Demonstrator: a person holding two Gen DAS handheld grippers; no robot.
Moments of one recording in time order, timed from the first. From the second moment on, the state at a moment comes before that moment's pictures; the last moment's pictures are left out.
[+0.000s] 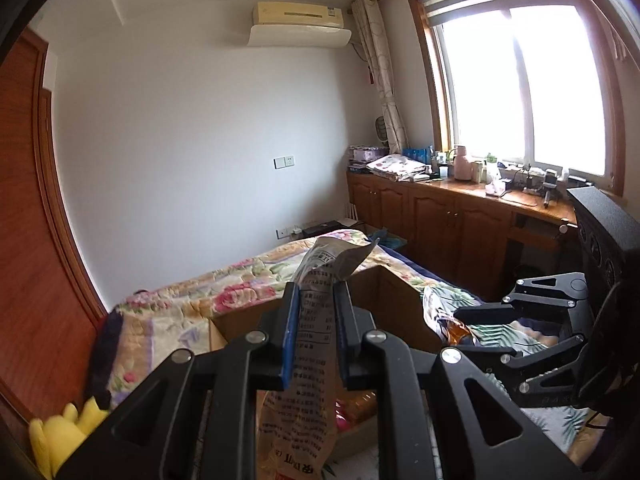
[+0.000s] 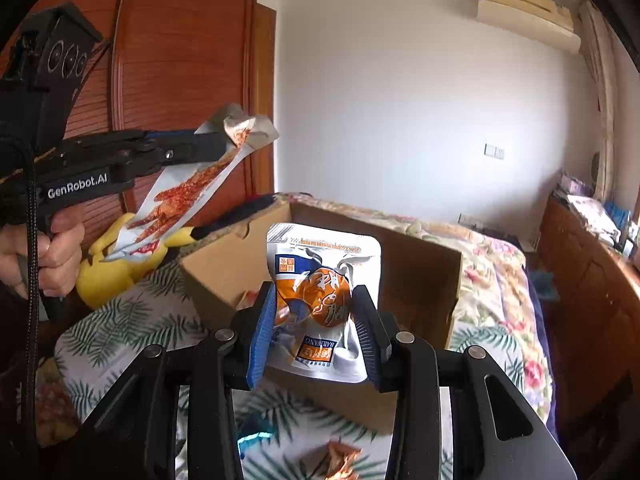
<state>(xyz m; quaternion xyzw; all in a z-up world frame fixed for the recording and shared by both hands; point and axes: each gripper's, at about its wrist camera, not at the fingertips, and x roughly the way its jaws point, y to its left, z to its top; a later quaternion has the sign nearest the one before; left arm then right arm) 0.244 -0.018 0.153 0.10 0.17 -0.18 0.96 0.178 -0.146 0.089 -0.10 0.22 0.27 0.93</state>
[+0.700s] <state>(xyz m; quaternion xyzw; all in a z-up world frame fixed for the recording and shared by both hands) 0.316 -0.031 0.114 0.07 0.21 -0.18 0.96 0.251 -0.147 0.046 -0.07 0.26 0.26 0.93</state>
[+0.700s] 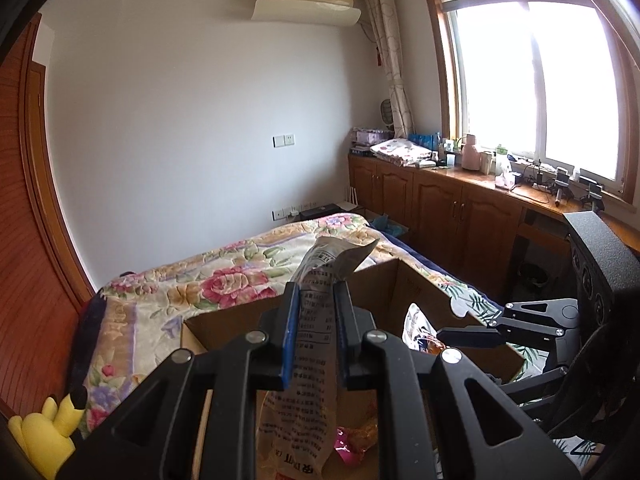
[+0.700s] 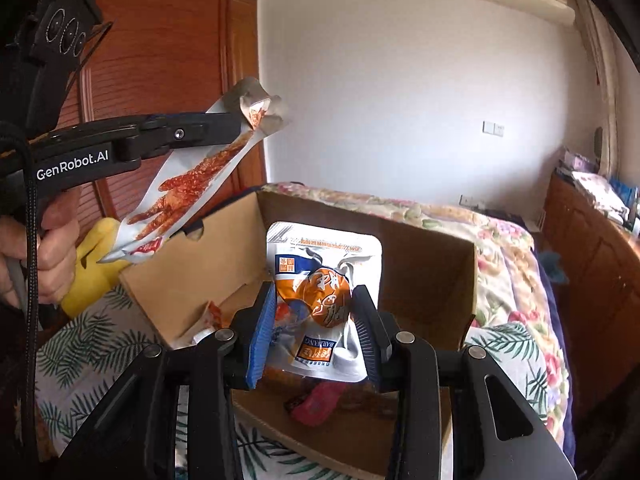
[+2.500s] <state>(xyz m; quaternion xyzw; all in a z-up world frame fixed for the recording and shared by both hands) 0.178 -0.045 0.029 0.05 0.29 -0.19 0.94 0.149 -0.206 -0.005 -0.04 0.33 0.22 0.92</state>
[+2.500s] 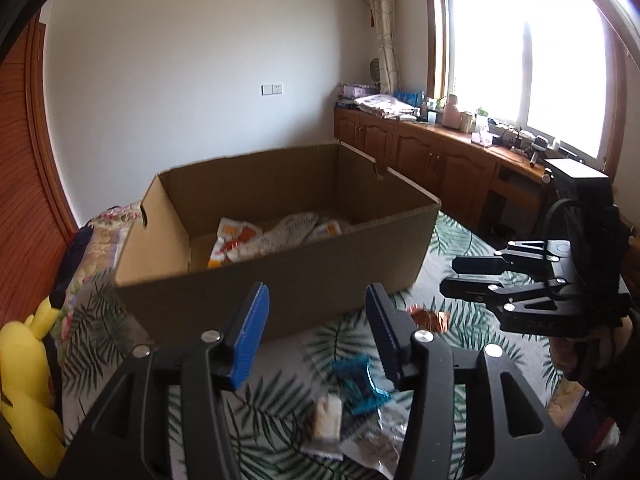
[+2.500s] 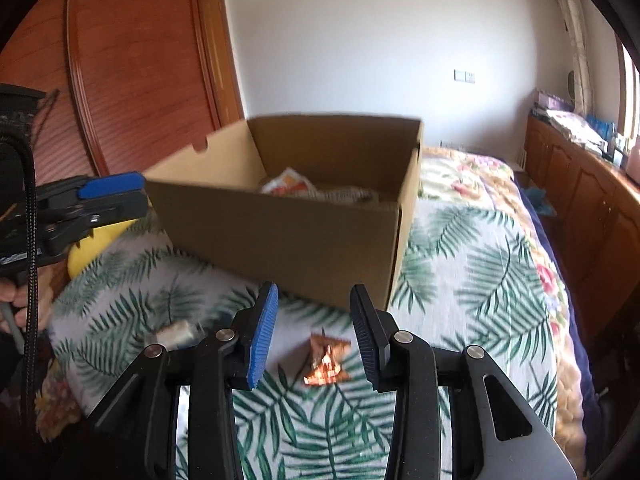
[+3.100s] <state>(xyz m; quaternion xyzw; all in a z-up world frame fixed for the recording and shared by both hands) 0.139 -0.052 -0.034 0.02 0.35 -0.16 0.92 0.169 -0.197 -0.068 -0.08 0.41 0.21 0.88</state>
